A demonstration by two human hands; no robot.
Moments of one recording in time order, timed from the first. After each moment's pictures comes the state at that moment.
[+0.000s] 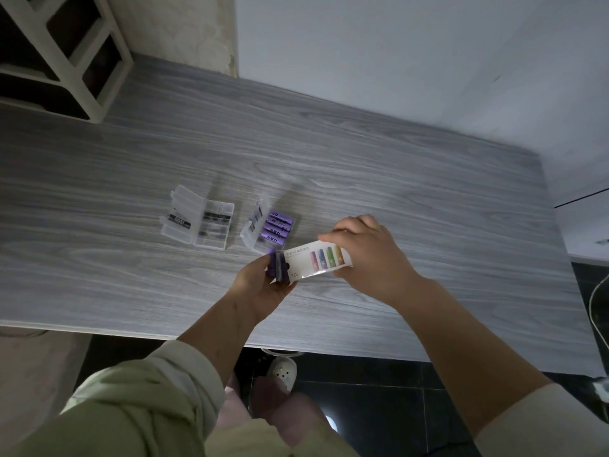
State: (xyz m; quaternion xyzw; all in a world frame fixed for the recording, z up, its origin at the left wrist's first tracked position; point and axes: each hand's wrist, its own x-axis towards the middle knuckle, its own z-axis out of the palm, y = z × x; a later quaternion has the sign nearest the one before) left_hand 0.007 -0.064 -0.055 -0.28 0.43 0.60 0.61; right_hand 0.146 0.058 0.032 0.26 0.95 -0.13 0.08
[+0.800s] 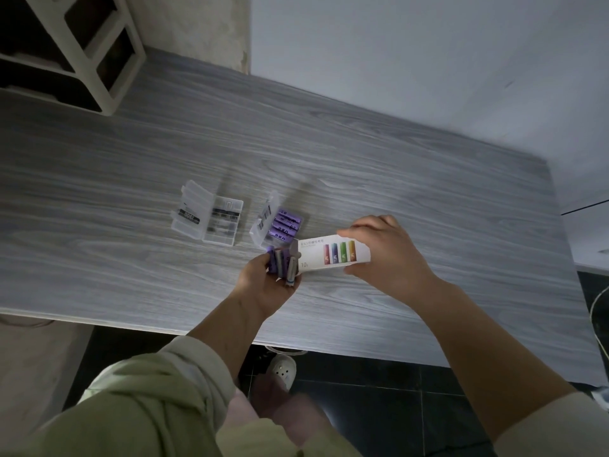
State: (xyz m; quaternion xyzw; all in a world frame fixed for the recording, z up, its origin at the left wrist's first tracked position) left_hand 0.003 -0.064 -0.057 -0.32 0.37 0.63 0.61; right_hand 0.150 0.063 0.038 0.31 0.93 -0.16 0.07
